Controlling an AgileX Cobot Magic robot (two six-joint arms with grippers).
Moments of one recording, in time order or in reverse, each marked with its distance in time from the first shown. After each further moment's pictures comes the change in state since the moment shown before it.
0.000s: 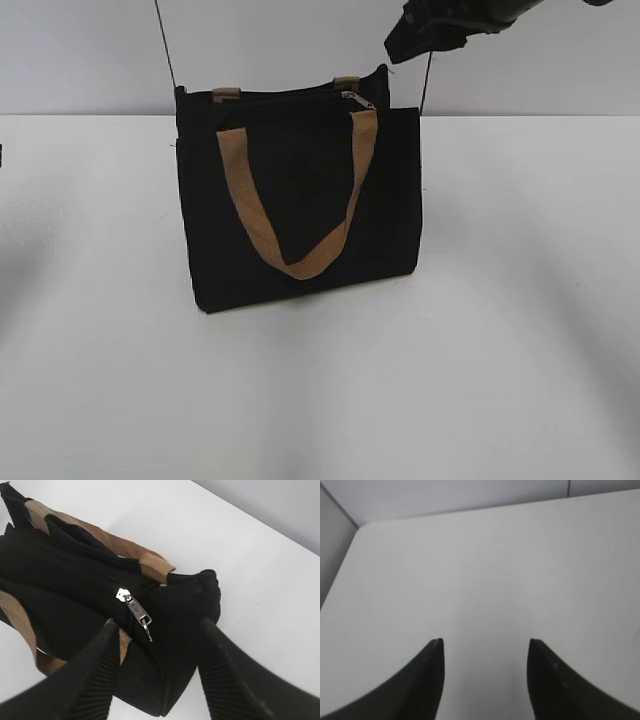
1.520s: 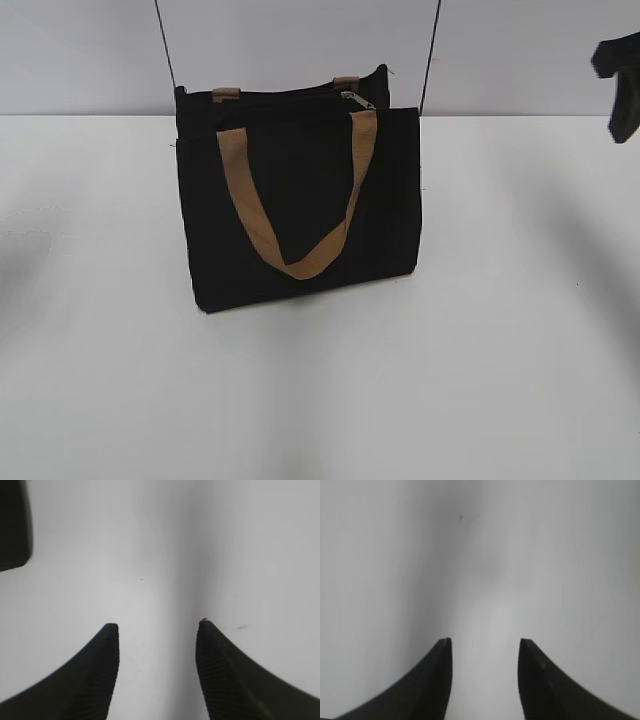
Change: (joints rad) left arm -0.027 0.037 -0.391 -1.472 0.927 1.248; right arm -0.224 -0.027 0.000 -0.480 0.495 0.610
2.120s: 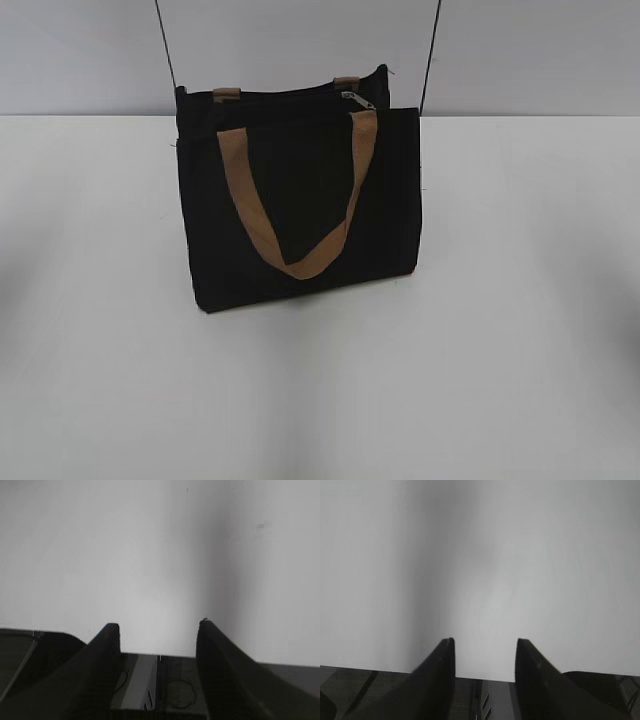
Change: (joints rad) left arm 0.000 -0.129 0.047 -0.019 0.143 0.044; right arm -0.099 -0.492 0.460 0.136 0.004 -0.111
